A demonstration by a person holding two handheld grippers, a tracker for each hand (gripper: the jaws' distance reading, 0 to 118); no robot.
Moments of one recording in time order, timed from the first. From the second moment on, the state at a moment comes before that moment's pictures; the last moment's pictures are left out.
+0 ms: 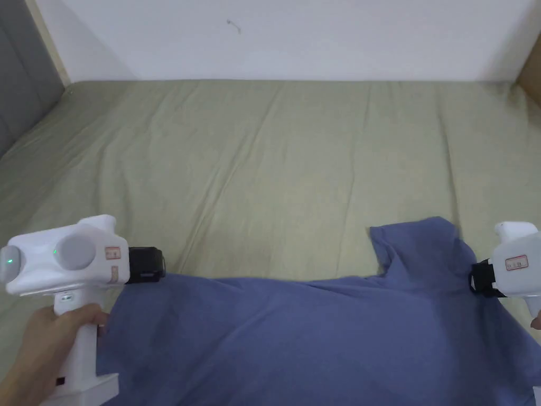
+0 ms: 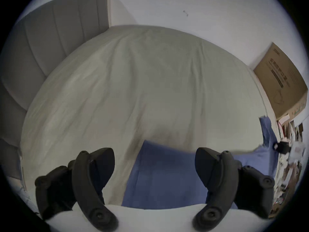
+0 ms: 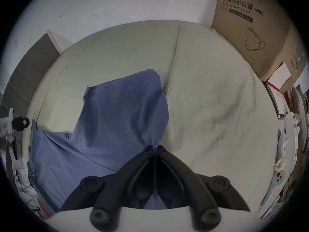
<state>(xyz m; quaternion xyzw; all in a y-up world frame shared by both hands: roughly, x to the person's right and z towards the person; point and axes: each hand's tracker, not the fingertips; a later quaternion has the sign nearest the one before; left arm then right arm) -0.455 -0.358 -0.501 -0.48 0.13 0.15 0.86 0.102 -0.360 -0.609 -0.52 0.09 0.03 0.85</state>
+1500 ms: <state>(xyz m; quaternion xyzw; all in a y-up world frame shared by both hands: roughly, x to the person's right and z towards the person) -0.423 -0.325 -0.203 -0.51 0.09 0.08 0.85 0.157 -0.315 -0.273 -0.50 0.05 0.03 0.86</state>
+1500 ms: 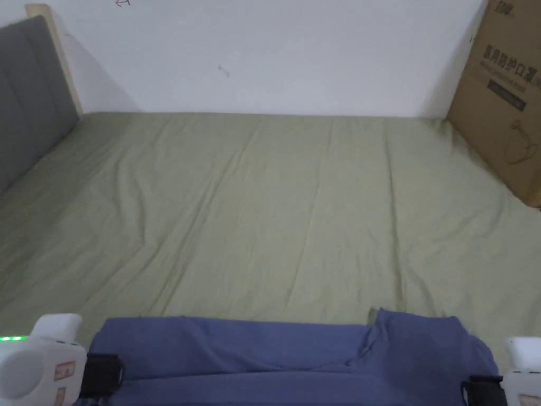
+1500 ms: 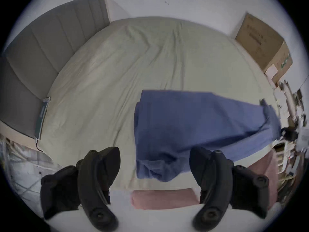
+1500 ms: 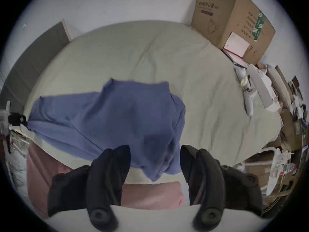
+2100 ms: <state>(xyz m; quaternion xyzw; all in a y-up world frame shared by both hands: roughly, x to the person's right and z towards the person) -0.448 -0.320 -0.180 -0.44 0.10 0.24 0.86 0.055 -0.319 -0.306 -0.45 0.13 -0.01 0.89</state>
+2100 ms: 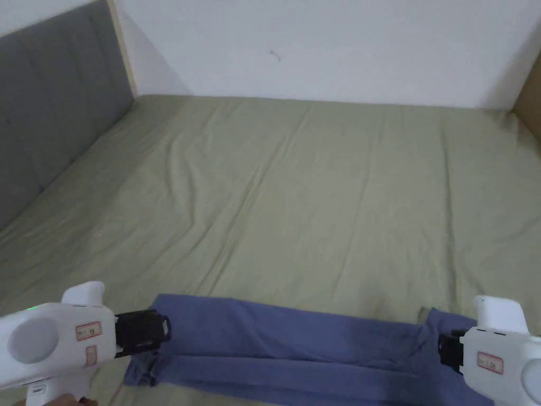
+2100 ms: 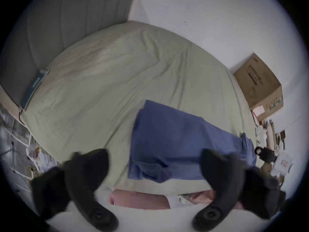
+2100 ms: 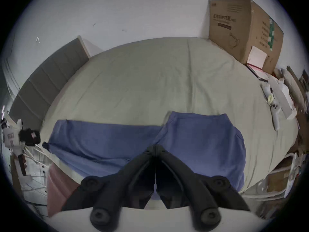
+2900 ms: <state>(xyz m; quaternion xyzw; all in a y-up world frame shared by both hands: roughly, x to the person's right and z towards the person) -0.417 -0.312 -0.210 -0.43 0.06 0.30 0.85 0.066 -0.337 -0.301 -0.49 0.12 -0.06 0.86</state>
